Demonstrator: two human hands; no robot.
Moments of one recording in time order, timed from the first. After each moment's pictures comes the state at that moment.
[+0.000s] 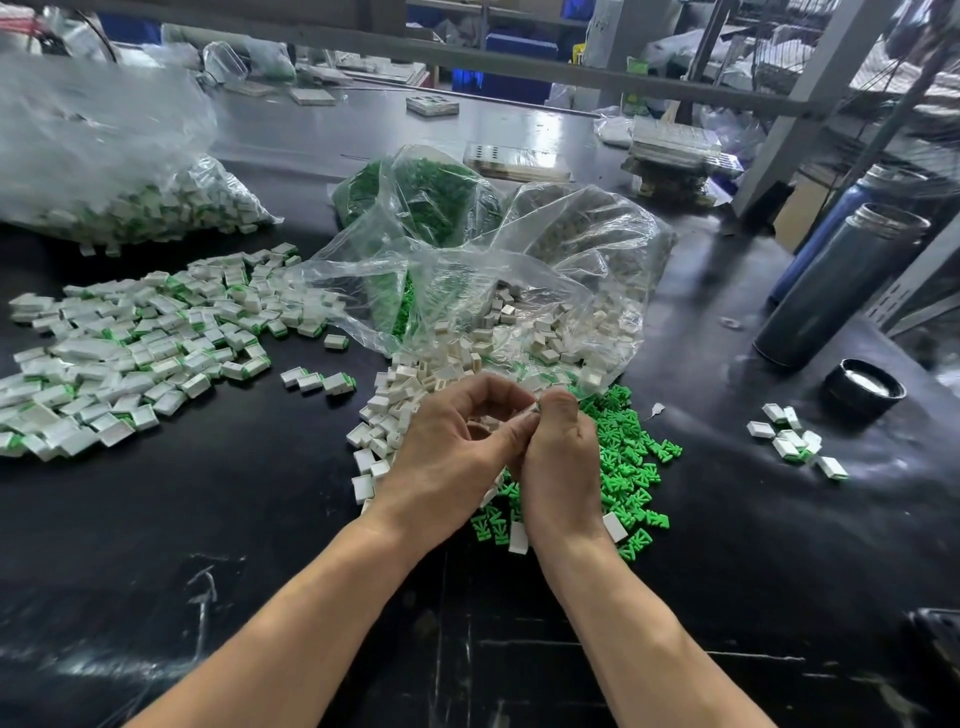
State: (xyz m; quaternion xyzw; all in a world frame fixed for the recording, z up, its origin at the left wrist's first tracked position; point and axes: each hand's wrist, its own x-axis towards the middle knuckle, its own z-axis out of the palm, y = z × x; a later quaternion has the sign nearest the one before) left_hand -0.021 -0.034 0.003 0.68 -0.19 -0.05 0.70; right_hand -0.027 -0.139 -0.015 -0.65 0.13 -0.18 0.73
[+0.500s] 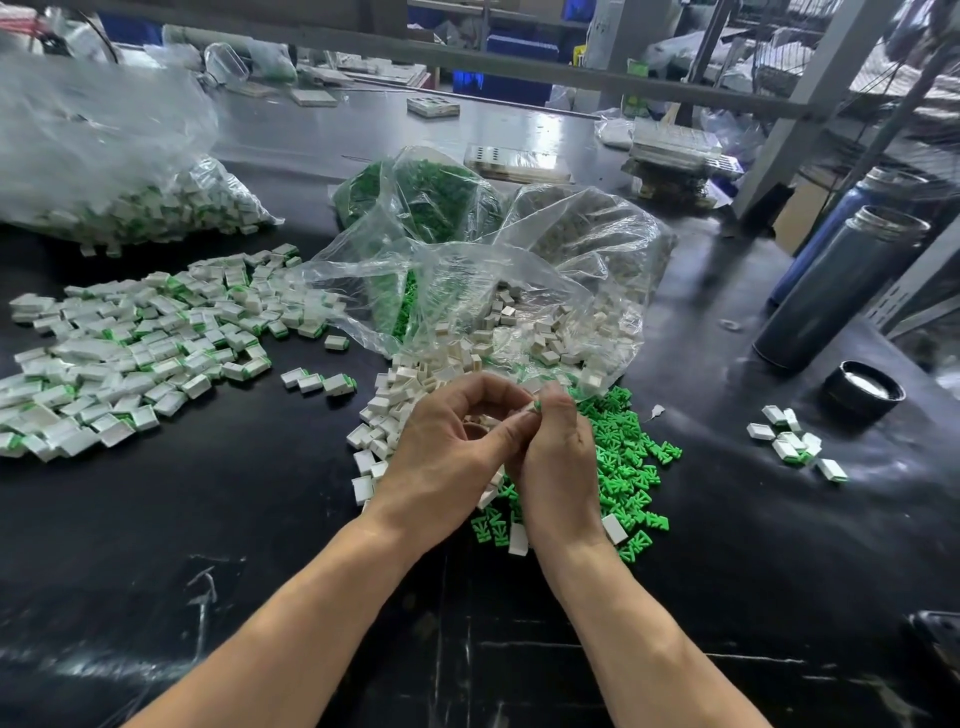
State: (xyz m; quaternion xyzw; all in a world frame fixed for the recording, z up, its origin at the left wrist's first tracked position) left_hand -0.019 -0.031 0.000 0.69 -0.19 -0.03 0.70; right_hand -0.035 -0.138 -0.011 -0.67 0.09 -0.17 0.71
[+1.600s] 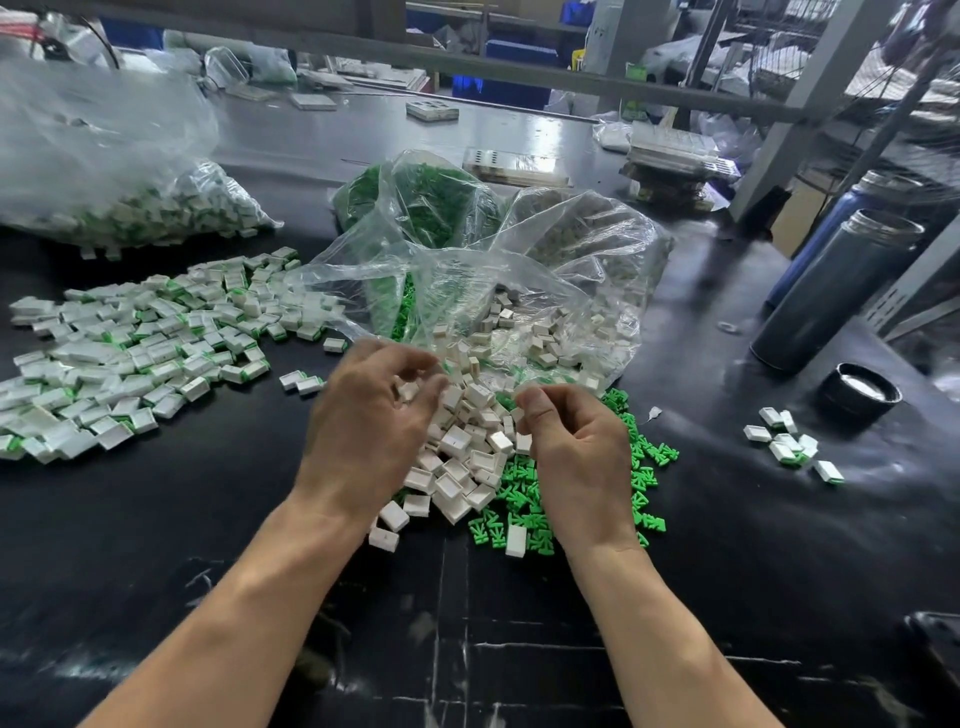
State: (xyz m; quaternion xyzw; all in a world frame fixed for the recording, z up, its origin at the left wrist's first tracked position) left_hand 0.003 0.010 0.008 0.87 -0.13 0.18 0.43; right_hand -0.041 -0.161 -0.006 -0.75 0.11 -0.21 0.62
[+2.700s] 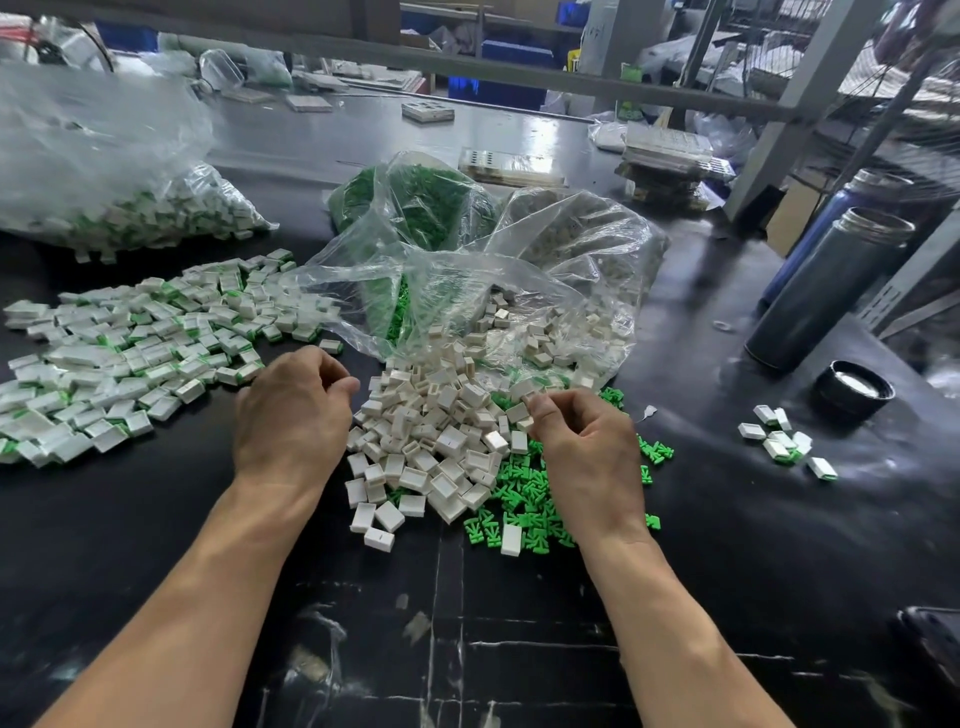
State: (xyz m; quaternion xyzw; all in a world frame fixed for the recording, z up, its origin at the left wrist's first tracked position) left_hand 0.026 0.045 0.003 0.93 0.04 0.17 0.32; right_hand -0.039 -0.177 -0.008 -0.80 0.16 -0.21 0.54
